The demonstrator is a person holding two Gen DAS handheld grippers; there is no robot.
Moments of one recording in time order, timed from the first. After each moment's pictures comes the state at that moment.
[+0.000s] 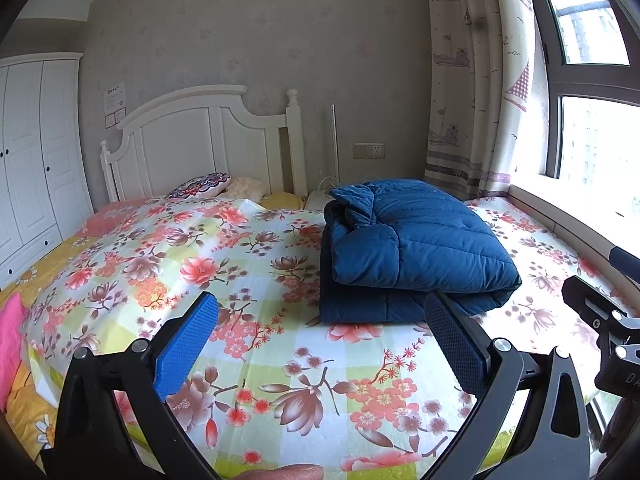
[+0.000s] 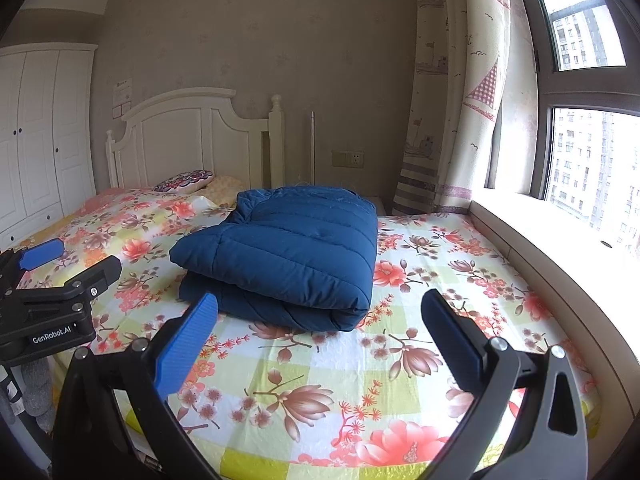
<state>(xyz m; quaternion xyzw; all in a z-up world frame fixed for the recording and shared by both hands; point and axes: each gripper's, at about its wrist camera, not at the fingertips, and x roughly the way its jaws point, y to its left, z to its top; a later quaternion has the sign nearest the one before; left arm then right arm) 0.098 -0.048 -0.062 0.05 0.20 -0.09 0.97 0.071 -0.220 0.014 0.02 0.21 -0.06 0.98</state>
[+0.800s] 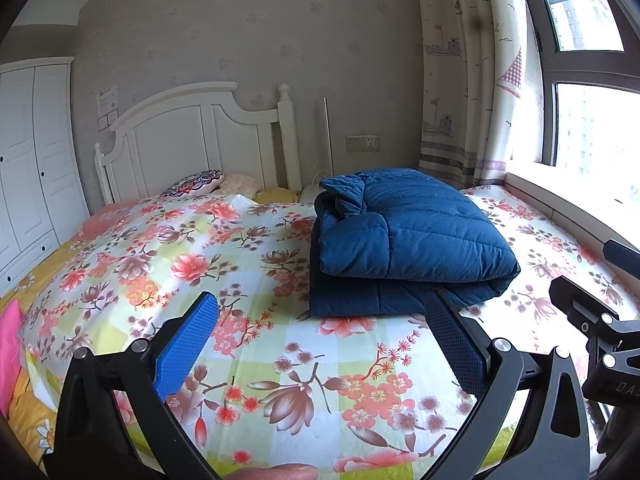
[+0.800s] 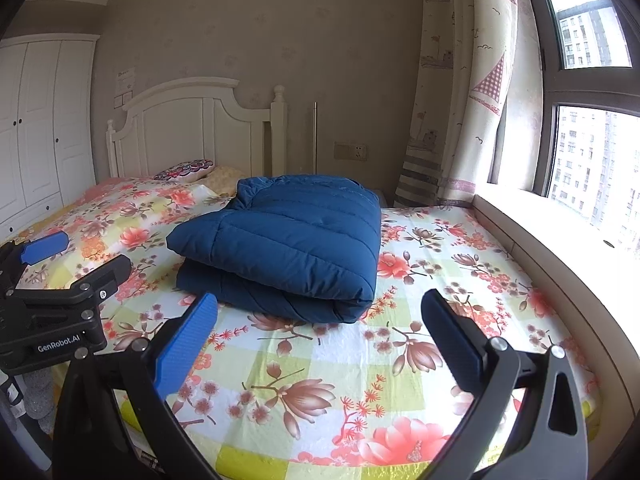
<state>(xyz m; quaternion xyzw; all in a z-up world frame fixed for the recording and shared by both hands) 0.103 -0.059 -0.070 0.07 0.21 -0.09 0.97 0.079 -0.221 0.003 0.01 0.23 -0.06 0.97</state>
